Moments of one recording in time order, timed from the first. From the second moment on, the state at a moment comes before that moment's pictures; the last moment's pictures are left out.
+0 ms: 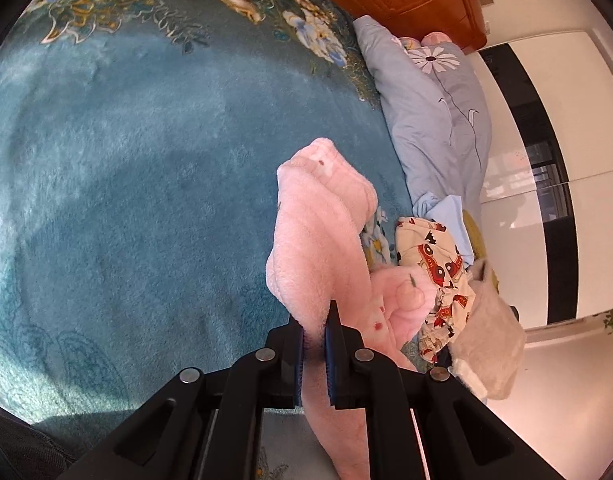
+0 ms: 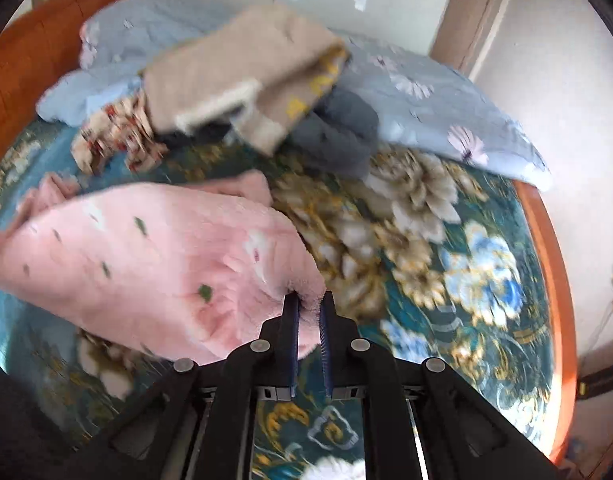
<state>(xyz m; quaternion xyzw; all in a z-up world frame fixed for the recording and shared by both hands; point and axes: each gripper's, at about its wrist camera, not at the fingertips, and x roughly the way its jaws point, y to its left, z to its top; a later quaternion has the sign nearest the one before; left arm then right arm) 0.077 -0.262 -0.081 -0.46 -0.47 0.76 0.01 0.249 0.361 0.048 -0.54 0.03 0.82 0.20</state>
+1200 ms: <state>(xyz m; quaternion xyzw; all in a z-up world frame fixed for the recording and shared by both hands) 0.082 -0.271 -0.081 -0.46 -0.48 0.74 -0.02 0.260 0.401 -0.039 -0.57 0.28 0.74 0.24</state>
